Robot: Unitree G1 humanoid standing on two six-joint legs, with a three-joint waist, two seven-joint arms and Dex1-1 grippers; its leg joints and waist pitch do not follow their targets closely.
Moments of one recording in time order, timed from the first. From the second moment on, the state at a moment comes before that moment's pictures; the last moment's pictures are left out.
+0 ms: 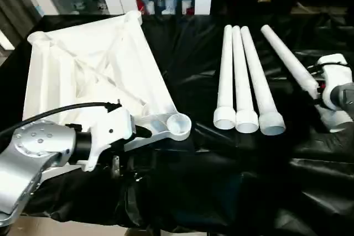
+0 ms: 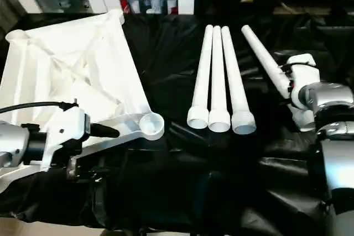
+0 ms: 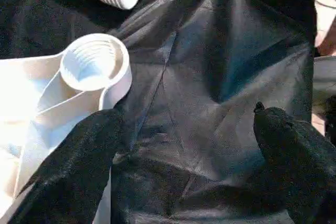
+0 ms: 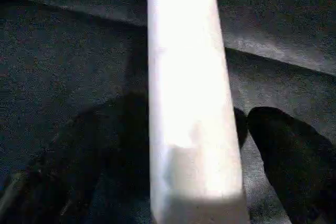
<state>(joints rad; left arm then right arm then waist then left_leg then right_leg) -0.23 0.81 -0.08 -0.57 -0.31 0.77 -1.13 -1.06 -0.69 0.03 1.30 -0.02 0.44 0.51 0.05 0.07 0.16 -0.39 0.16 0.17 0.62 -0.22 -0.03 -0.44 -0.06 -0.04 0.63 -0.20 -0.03</state>
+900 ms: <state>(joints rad) -0.26 0.79 -0.09 -0.57 -0.30 0.71 -1.02 -1.09 -0.74 -0.02 1.36 -0.04 0.53 0.58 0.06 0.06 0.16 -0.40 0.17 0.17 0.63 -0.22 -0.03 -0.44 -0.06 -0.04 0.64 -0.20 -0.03</state>
